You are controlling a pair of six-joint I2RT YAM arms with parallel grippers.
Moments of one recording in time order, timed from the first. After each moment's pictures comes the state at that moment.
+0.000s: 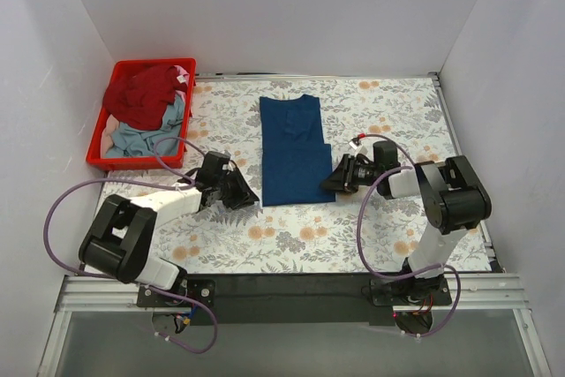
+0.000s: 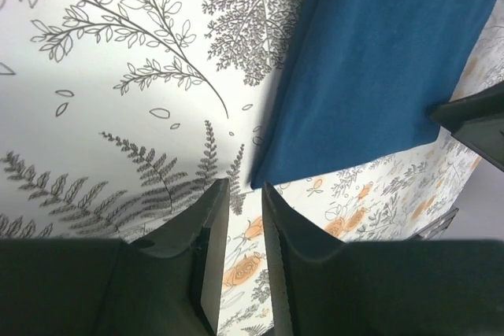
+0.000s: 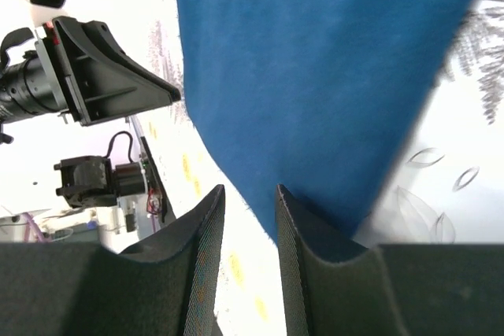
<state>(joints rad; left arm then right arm) -0.43 1.47 0.60 -0.04 0.28 -0.90 0.22 1.80 0.62 0.51 -0.94 0.69</state>
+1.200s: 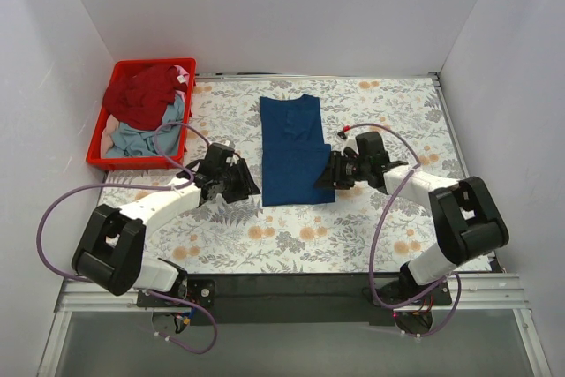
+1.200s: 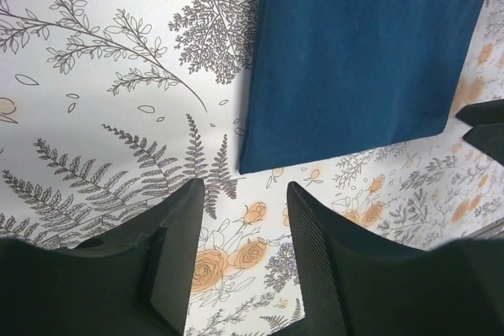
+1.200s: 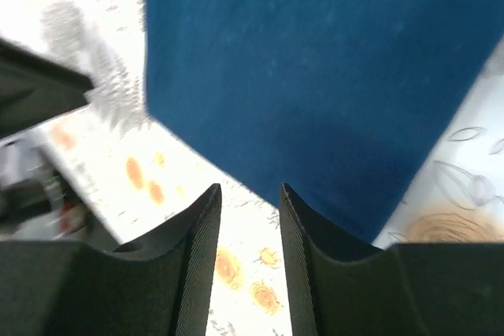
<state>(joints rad) -0.48 1.38 0.72 -0.24 0.16 -0.77 0.38 1.56 0.70 0.08 -0.66 0.52</state>
